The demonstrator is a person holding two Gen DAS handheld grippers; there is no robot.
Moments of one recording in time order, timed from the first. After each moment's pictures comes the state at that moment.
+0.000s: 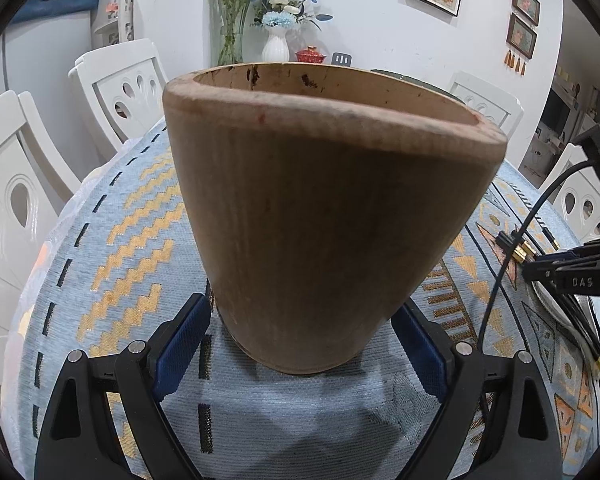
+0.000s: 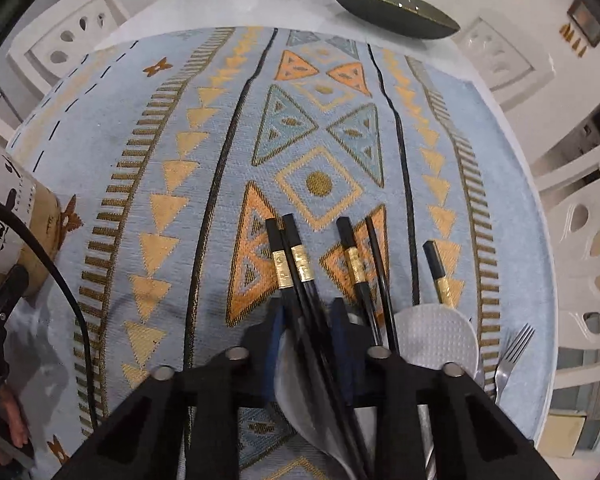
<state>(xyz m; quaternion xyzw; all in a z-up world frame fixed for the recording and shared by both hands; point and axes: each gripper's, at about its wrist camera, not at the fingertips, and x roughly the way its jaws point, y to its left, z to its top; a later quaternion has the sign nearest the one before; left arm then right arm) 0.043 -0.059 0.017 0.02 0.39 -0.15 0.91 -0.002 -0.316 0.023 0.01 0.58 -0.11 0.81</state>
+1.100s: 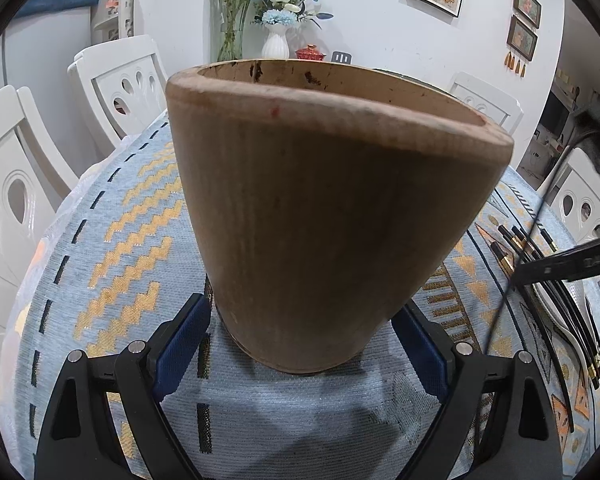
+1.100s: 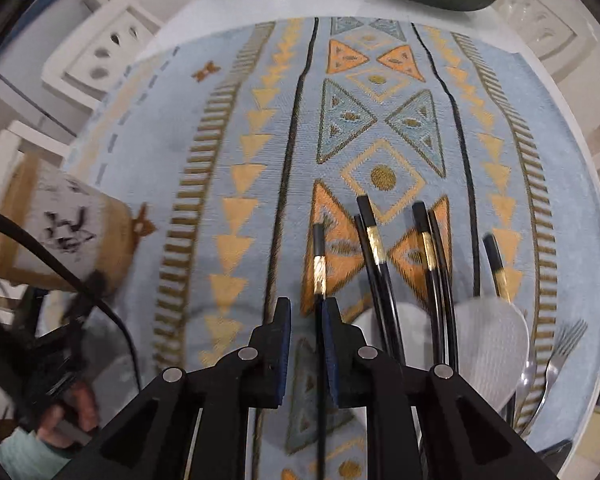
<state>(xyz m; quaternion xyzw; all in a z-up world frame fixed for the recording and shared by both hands) 0.042 -0.057 0.013 0.01 0.39 -0.15 0.91 0.021 -0.312 0.030 0.10 0.61 -0.01 0.79</state>
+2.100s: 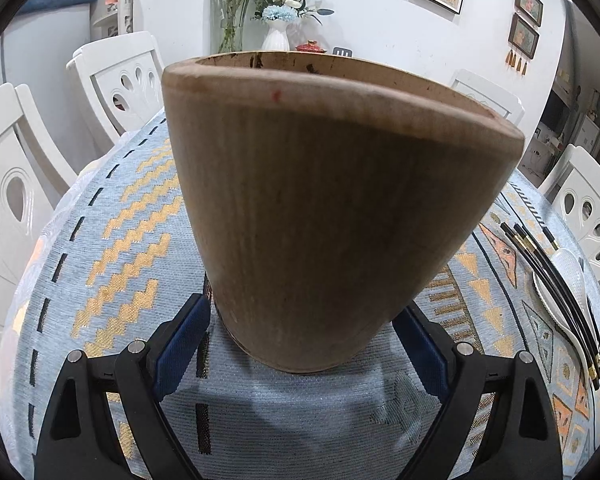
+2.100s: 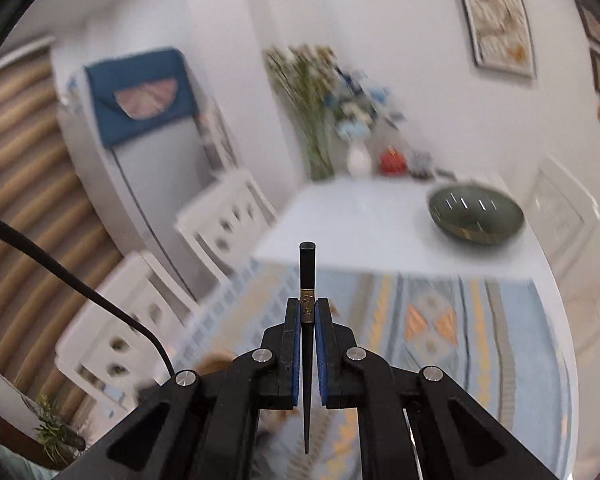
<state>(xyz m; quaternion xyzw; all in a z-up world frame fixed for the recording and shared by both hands) 0.049 -0.058 0.014 0.01 0.40 -0.15 0.90 0.002 -0.254 0.265 0.09 0.29 0.10 0.95</state>
